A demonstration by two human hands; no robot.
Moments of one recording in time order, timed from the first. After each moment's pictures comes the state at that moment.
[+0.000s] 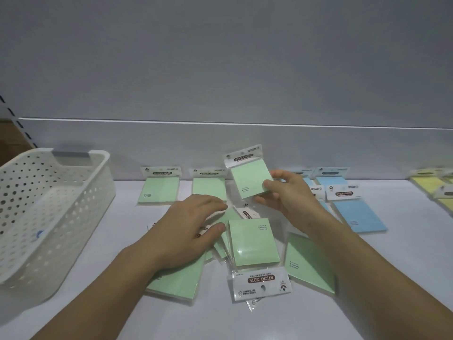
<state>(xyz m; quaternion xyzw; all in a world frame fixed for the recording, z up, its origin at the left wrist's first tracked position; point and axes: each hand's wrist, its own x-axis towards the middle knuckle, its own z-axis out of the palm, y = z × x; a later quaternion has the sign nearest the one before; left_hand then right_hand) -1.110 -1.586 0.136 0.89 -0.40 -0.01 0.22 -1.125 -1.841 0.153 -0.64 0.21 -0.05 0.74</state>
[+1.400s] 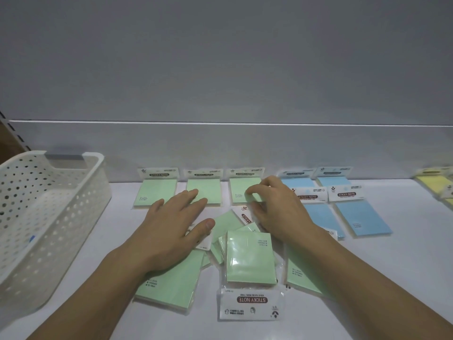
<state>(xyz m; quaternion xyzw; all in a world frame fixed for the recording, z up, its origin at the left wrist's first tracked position) -1.097 -1.574 0.124 0.94 -0.29 -0.06 0.13 -1.128 -1.837 0.123 -0.98 0.02 -0.11 0.18</state>
